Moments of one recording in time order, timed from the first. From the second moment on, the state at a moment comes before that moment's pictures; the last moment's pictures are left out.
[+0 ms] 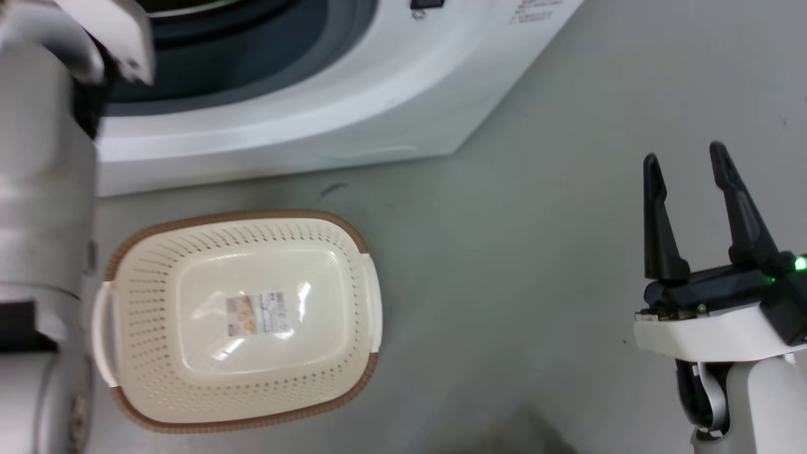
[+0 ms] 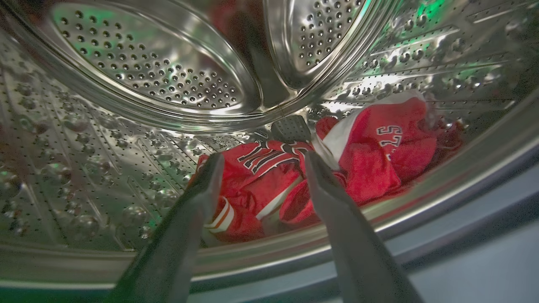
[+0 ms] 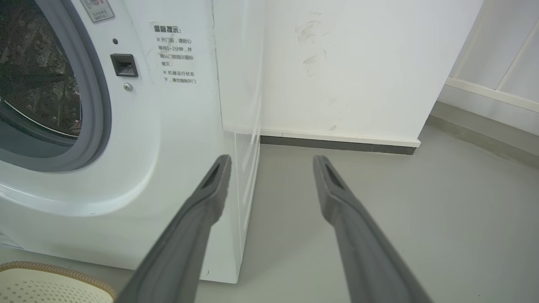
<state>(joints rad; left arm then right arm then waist) -1.21 0.33 -0.11 0.99 -0.01 -0.12 -0.12 -0.20 -0.05 0.02 -0.12 0.05 0.13 -0.26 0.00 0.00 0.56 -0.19</state>
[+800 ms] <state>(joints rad) -1.72 0.57 -0.55 1.01 -0.42 -0.13 0.52 -0.29 -0.05 0.03 -0.16 0.15 0.13 -0.26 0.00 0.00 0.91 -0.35</state>
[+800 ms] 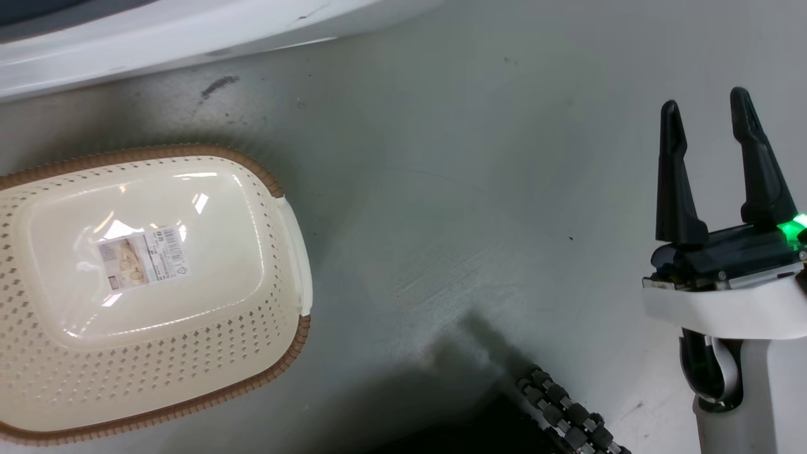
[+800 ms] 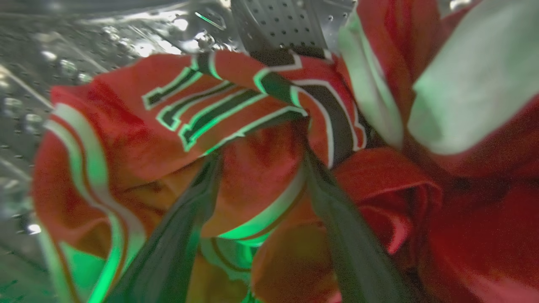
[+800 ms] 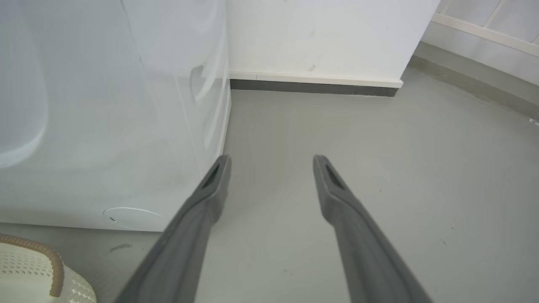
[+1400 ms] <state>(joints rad) -1.78 0.62 -0.67 1.03 -0.48 -0.13 0.46 -0.31 -0.05 0.04 -0.16 0.19 0.13 -0.26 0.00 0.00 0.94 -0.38</state>
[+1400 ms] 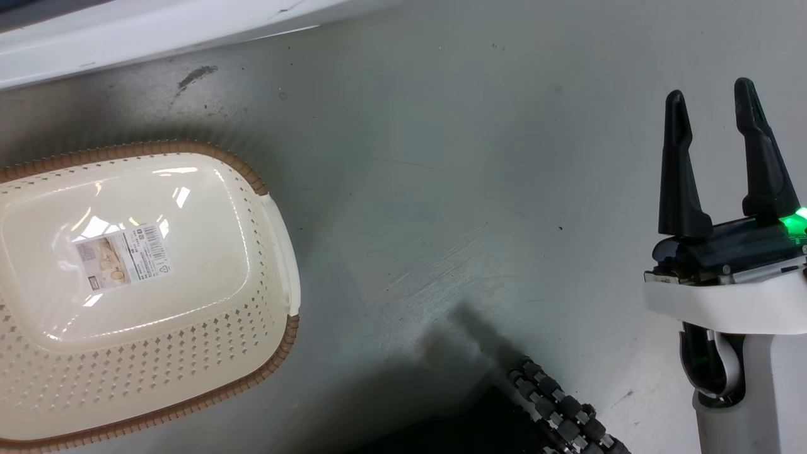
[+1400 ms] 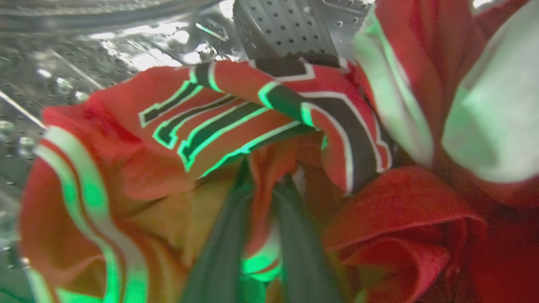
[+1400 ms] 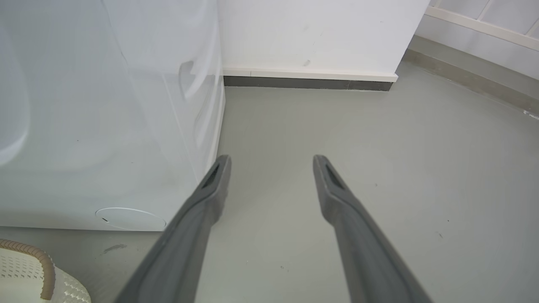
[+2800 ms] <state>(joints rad) -1.14 0.43 -0.72 0.89 -0.75 -0.10 -0.26 -0.16 -0.05 0.00 -0.07 0.02 0.13 -0.26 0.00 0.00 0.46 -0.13</state>
